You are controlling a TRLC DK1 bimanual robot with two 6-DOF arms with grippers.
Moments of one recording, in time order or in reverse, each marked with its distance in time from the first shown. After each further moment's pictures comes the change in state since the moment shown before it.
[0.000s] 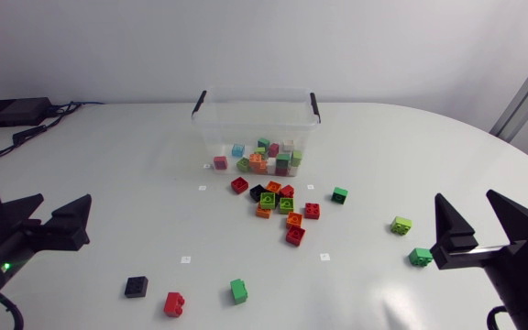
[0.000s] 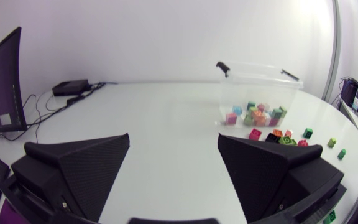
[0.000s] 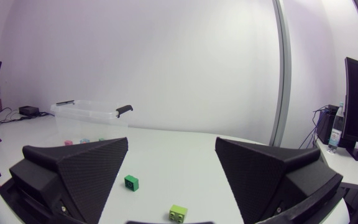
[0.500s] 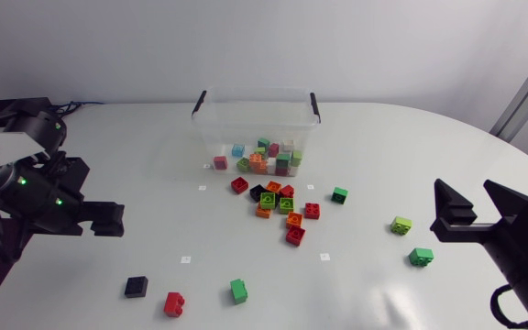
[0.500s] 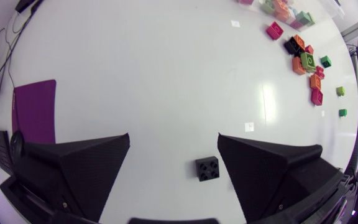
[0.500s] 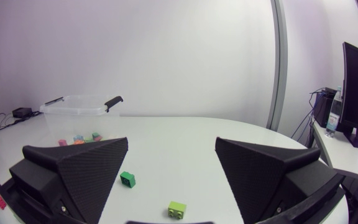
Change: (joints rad) left arm -0.027 0.887 0.562 -0.648 0.032 -0.023; right arm 0.000 0.339 0.119 0.090 0.061 0.064
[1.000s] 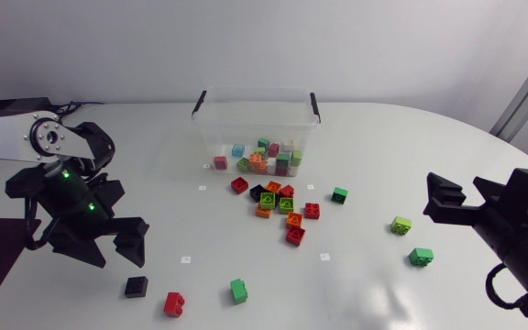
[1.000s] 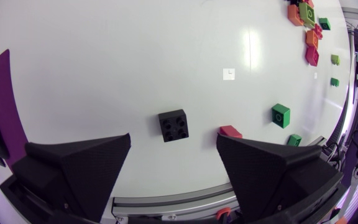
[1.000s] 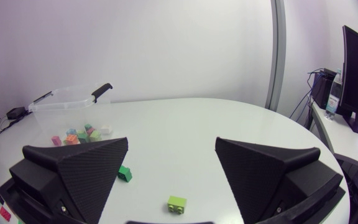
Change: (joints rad) left arm -0.084 0.262 0.117 -0.254 0.142 -0.040; right arm -0.021 0.264 0.094 0.039 0.018 0.062
